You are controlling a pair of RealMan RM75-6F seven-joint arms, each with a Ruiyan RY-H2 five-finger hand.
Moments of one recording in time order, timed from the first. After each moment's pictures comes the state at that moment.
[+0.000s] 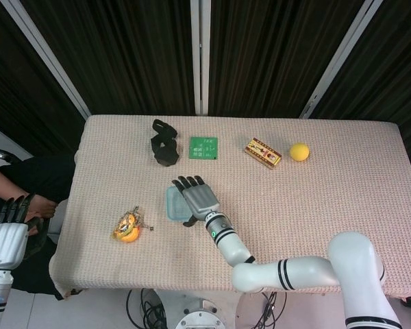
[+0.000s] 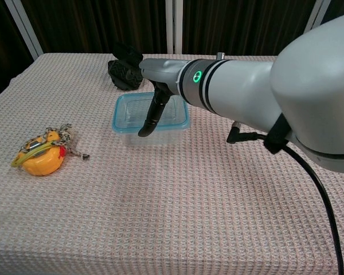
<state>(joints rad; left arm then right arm) -0.11 -1.24 -0.03 -1.40 1.52 1.49 0.05 1.19 -1.77 0.31 -1.61 -0.38 1.05 -0.73</state>
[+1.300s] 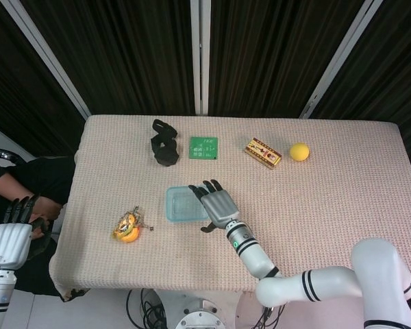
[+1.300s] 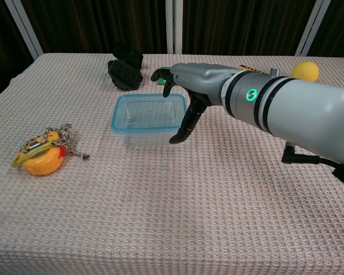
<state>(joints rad) -0.12 -1.24 -0.02 -1.42 1.52 1.47 0.04 1.02 -1.69 0.18 -1.74 -0.63 1.14 -0.66</state>
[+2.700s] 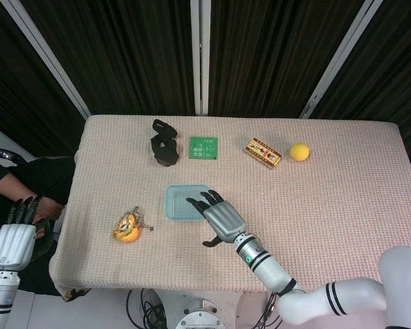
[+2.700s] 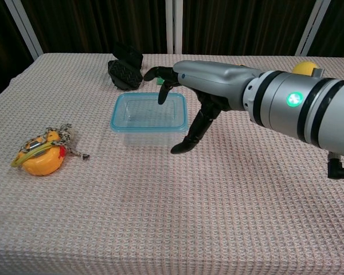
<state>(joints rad) -0.11 -1.24 -0.02 -1.47 1.54 1.49 0.09 0.91 -1.59 0.16 -1.88 -0.82 1.07 -0.58</state>
